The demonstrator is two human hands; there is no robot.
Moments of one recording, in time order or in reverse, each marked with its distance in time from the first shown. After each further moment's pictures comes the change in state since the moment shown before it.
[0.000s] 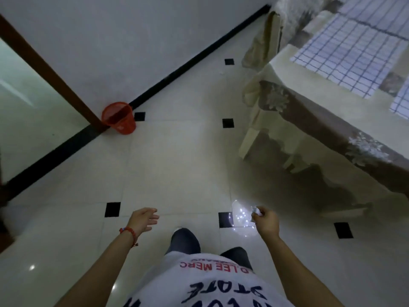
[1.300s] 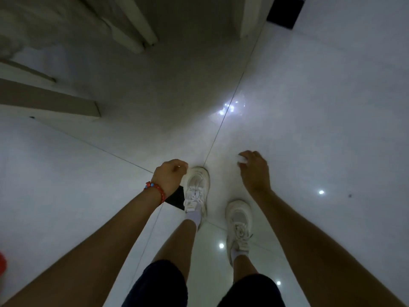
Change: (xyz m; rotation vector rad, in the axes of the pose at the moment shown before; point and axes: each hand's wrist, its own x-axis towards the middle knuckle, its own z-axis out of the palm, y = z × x) left_hand 0.271 -0.076 0.603 1.419 -0.572 0.494; right_hand 0.293 0.450 0.057 0.313 0.358 0.409
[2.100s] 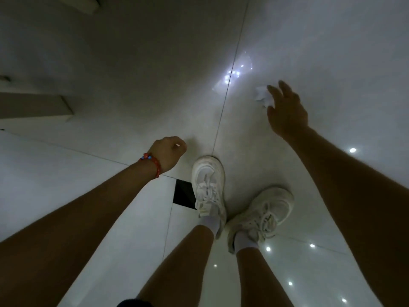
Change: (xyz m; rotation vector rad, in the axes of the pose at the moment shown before) left_hand 0.141 -0.048 0.024 0.465 -0.146 0.055; right_hand 0.136 0.088 0.057 -0.261 -0.021 0.060
